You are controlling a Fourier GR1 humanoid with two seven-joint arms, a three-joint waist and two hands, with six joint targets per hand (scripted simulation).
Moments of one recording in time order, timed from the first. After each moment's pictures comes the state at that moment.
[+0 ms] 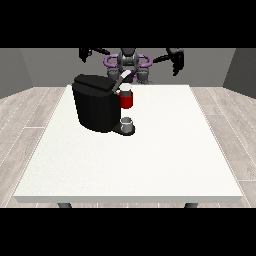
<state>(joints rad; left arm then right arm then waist) -0.63 0.05 0.40 -0.61 -0.42 -0.30 -0.35 -0.21 -0.11 -0.04 -1.34 0.08 -0.04 0.00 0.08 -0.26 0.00</state>
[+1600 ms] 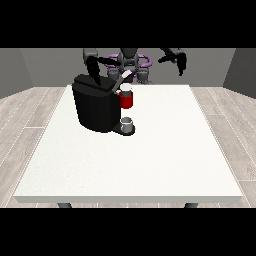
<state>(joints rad) -0.32 0.02 0.13 -1.26 -0.14 -0.28 -0.13 -0.59 -0.18 -0.18 -1.01 -0.04 0.01 0.06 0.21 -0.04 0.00</state>
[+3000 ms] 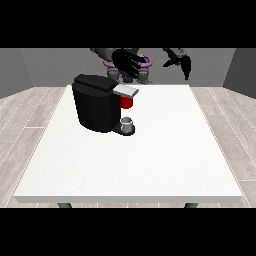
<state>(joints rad) -0.26 0.09 0.12 -1.40 -0.12 -0.24 -0.10 -0.93 -0.13 -0.04 -0.93 0.10 -0.02 0.08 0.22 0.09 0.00</state>
